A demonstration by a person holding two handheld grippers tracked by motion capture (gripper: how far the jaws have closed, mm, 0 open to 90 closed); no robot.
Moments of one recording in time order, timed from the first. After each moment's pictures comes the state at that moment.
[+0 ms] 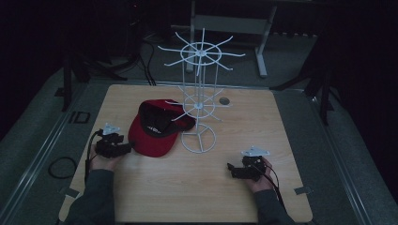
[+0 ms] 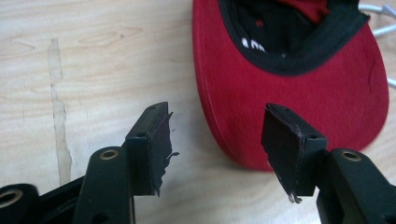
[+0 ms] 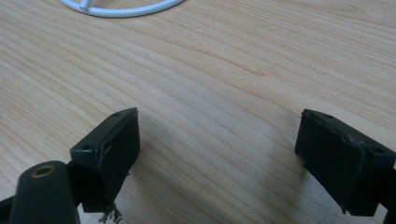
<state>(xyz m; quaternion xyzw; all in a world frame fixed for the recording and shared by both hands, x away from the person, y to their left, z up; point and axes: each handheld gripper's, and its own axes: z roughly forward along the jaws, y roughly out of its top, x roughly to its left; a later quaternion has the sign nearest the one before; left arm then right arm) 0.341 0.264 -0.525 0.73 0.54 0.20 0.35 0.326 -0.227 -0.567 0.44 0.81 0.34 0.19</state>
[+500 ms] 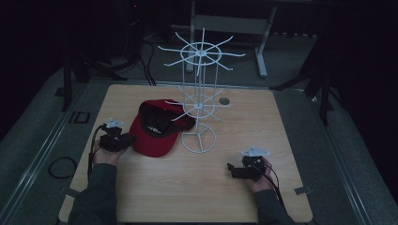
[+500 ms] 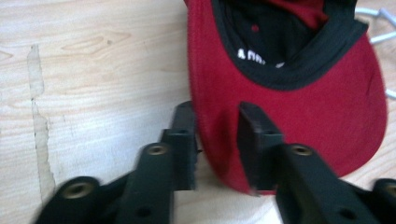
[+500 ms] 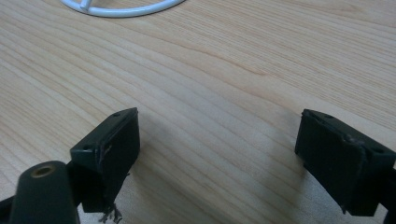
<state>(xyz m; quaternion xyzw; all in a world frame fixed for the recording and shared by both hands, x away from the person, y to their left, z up) 0.354 0.258 -0.523 0.74 0.54 0.17 0.35 0.326 -0.227 -0.567 0.44 0.81 0.34 0.19</state>
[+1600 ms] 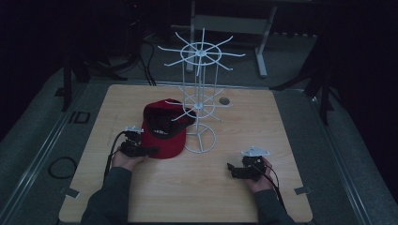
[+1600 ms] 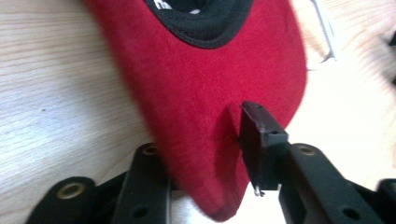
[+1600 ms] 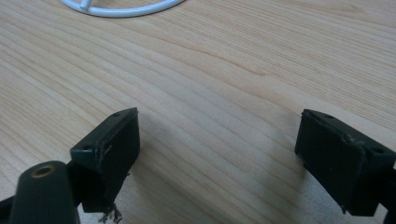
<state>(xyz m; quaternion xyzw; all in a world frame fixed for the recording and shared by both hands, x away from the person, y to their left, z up) 0.366 0.211 -0.553 0.77 0.50 0.00 0.40 0.326 -0.227 -0.567 0.44 0.81 0.34 0.19</state>
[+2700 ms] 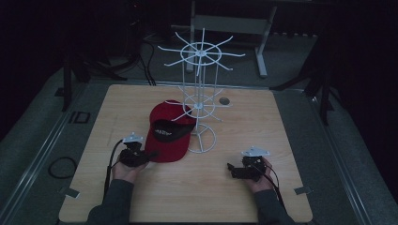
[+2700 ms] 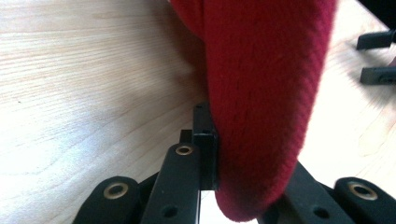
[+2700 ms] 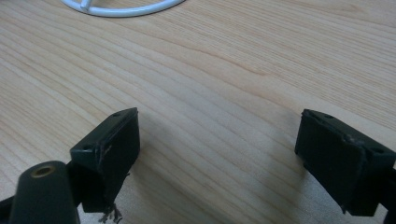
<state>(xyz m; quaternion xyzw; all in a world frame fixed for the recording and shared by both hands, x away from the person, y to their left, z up) 0.322 0.198 -0.540 0.76 0.48 0.06 0.43 0.325 -0.227 -0.567 0.44 0.81 0.34 0.19</state>
